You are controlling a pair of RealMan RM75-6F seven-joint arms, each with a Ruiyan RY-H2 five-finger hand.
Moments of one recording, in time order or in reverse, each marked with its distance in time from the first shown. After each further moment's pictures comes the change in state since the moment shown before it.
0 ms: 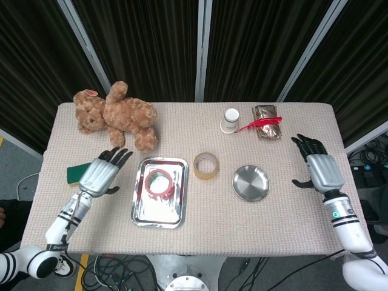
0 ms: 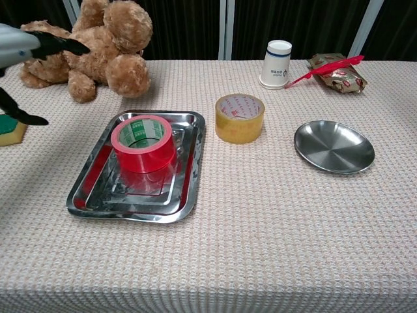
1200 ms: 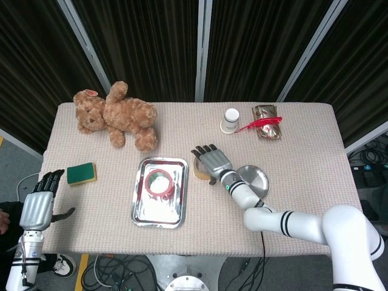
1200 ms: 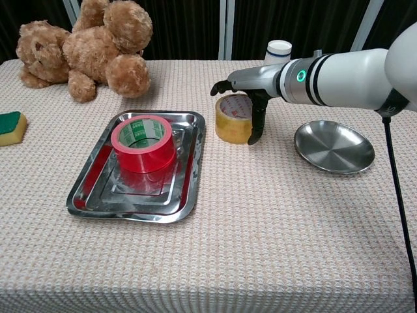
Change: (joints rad) left arm 0.436 -0.042 -0.006 0.107 0.076 0.254 -0.327; right arm 0.725 -0.525 -0.074 0.380 0.691 -0.381 -0.492
